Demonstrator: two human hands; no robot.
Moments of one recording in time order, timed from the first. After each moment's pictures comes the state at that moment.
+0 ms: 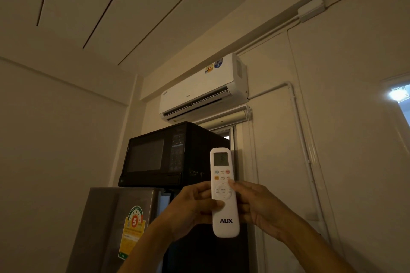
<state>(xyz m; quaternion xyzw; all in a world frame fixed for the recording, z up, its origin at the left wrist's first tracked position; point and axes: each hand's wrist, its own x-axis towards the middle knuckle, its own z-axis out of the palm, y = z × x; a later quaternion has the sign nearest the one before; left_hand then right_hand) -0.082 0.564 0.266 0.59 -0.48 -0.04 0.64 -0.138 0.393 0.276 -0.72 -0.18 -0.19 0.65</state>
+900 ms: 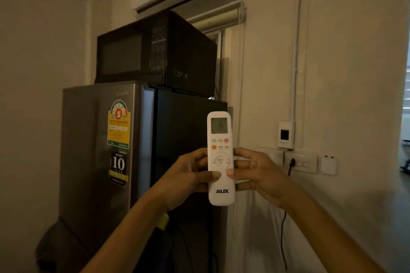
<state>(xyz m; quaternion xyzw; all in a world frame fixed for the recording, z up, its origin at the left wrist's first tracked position) -0.083 0.550 0.116 0.61 -0.43 -0.12 0.65 -0.149 0.370 0.126 -0.77 -0.14 -0.15 0.60</state>
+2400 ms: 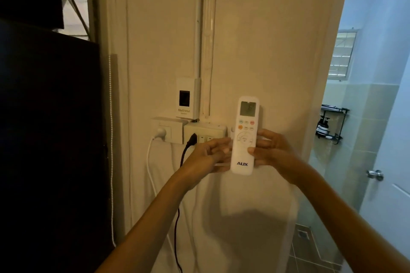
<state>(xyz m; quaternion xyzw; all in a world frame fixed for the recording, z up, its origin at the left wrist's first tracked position) 0.025 0.081 0.040 0.59 -0.43 -0.23 0.64 -0.105 -0.062 0.070 -0.76 0.06 -0.27 0.58</state>
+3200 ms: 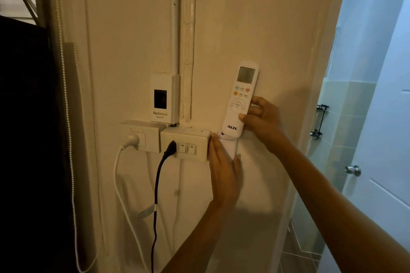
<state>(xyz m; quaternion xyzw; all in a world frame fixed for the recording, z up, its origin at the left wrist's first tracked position) 0.021 -0.064 -0.019 0.68 -0.35 0.22 0.61 -0.041 -0.108 0.118 -0.76 0.16 -0.44 0.46</state>
